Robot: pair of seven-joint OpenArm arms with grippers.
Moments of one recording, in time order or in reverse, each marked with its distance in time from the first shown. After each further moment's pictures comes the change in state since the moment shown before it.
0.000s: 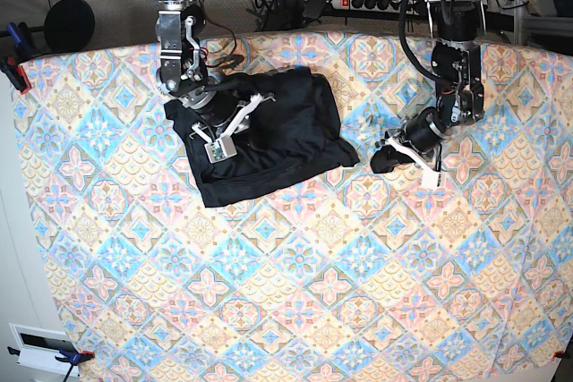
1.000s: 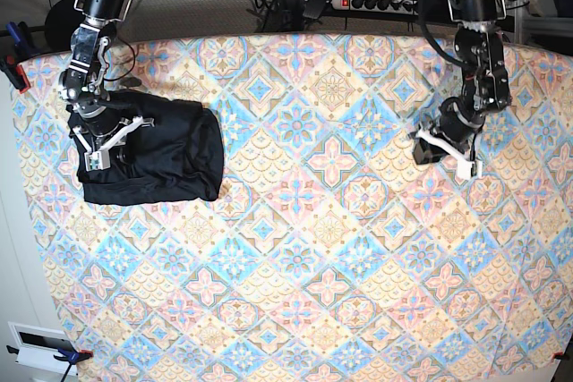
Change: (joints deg) left arm 6.6 -4.1 -2.2 14.4 6.5 7.4 0.4; right arm 3.6 15.8 18.1 -7.2 -0.7 -1.3 0.8
